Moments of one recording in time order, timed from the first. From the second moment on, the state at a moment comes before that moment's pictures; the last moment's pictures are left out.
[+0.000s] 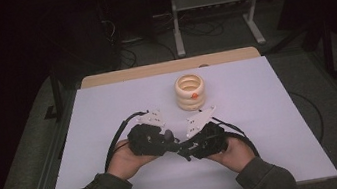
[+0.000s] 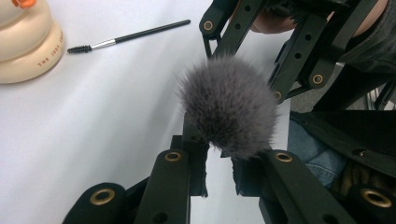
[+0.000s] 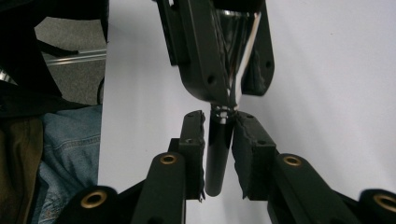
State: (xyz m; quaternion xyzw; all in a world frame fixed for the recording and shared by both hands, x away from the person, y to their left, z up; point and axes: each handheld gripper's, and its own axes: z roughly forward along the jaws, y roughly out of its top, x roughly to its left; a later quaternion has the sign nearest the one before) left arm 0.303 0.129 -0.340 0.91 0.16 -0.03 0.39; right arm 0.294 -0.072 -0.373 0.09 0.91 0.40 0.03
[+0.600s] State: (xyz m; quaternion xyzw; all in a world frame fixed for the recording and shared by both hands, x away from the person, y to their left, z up) left arm 0.302 0.140 -0.336 0.91 0.16 -0.02 0.38; right arm 0.298 -0.078 -0.376 0.11 0.90 0.41 0.00
